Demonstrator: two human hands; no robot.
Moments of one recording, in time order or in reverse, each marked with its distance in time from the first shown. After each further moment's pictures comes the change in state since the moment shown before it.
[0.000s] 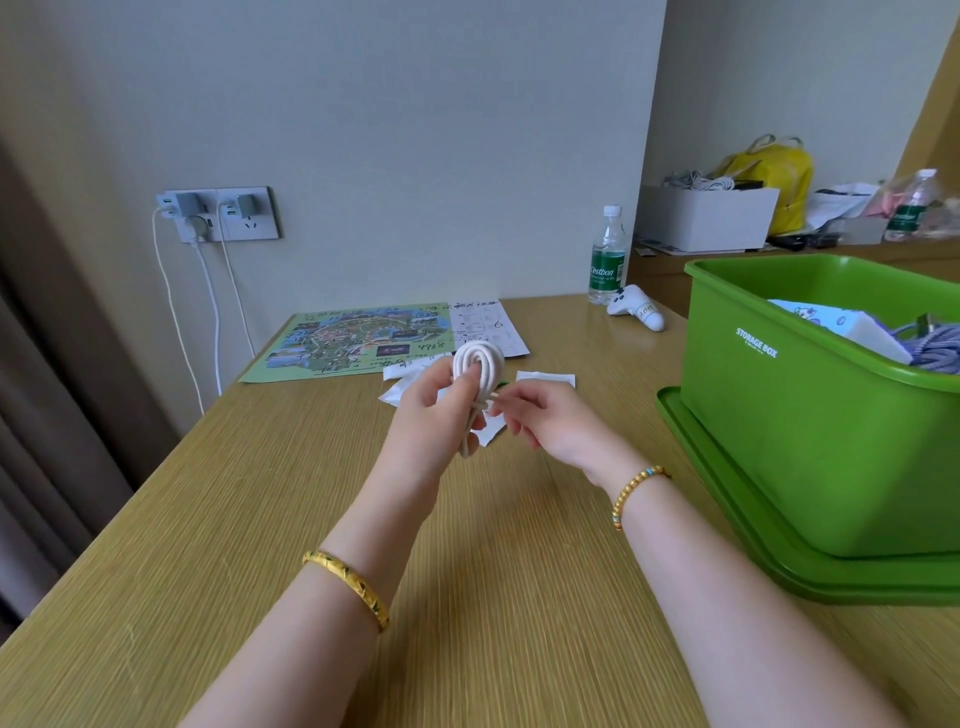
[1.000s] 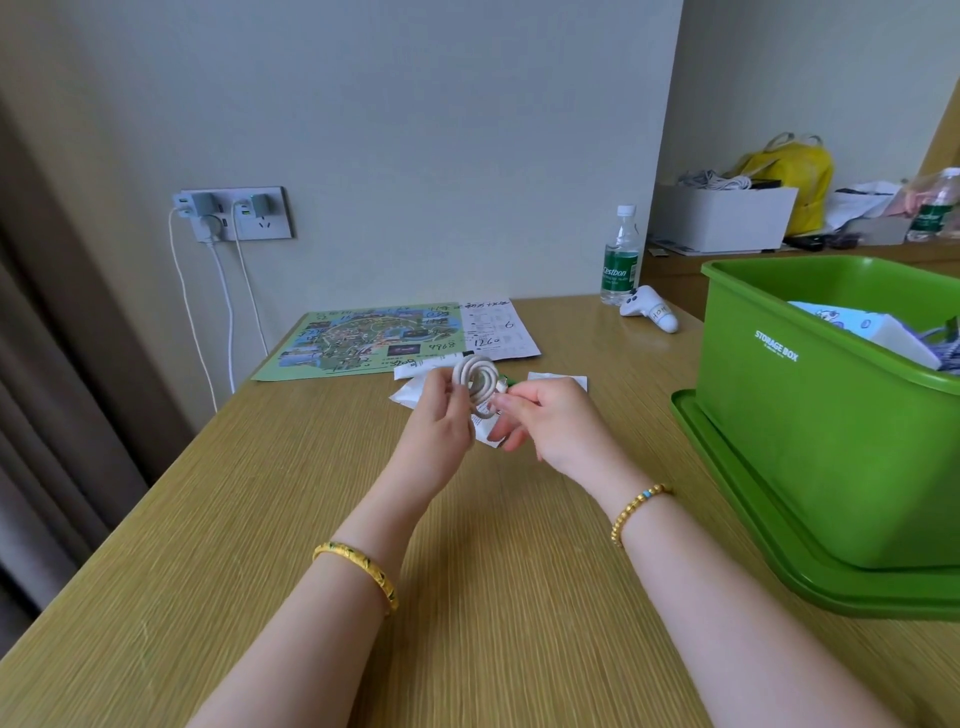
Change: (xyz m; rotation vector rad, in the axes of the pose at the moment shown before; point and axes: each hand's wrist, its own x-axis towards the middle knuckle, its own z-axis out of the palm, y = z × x) left_hand 0.015 -0.019 -0.010 0.275 0.045 -0.014; right_hand -0.008 -0.018 0.015 0.030 0.069 -0.029
